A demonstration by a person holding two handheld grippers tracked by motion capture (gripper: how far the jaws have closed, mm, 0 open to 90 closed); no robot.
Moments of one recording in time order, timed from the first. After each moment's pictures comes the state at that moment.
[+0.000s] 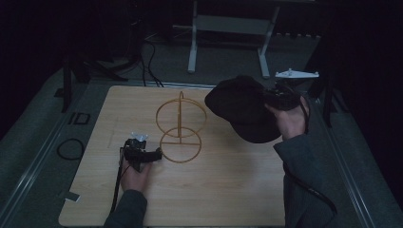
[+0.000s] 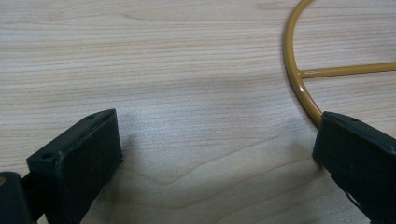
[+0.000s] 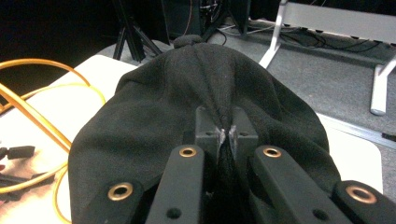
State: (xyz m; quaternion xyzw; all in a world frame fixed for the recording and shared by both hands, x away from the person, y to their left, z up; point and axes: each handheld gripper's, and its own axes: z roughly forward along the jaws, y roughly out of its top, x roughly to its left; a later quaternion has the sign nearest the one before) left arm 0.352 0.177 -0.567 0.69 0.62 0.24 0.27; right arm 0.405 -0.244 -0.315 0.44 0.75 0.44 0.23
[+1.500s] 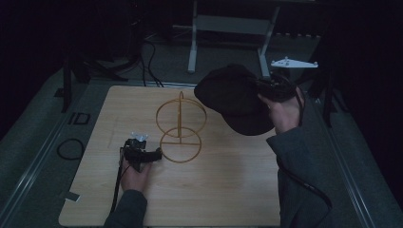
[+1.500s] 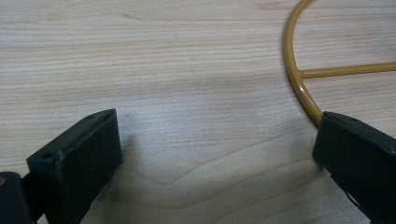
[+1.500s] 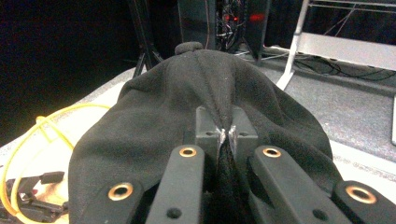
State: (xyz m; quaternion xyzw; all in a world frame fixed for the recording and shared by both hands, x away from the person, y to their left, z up) left arm 0.352 0.177 -0.567 0.69 0.62 0.24 0.27; right arm 0.400 -0.219 -0.284 0.41 0.73 0.49 0.23
